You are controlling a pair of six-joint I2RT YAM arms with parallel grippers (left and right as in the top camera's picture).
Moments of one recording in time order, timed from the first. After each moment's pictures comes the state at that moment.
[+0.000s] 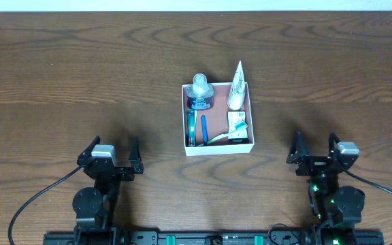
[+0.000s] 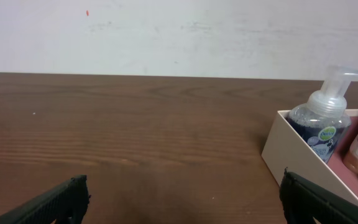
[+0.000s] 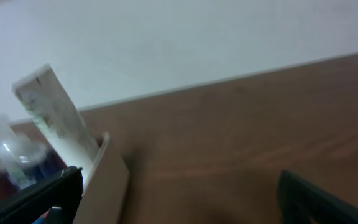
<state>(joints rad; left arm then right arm) 0.01 0.04 0.02 -0.11 0.10 -0.07 0.01 0.12 0.01 0.03 -0.07 0.28</state>
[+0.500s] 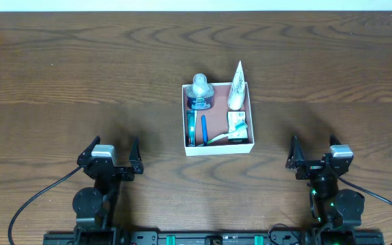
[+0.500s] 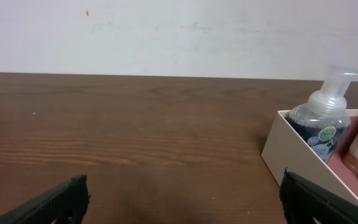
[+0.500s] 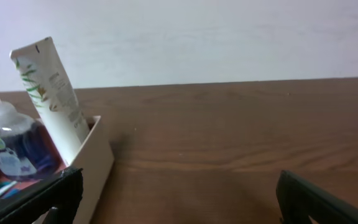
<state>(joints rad) 0.01 0.04 0.02 -0.11 0.10 -0.07 0.01 0.01 0.01 -0.06 -0.07 0.10</state>
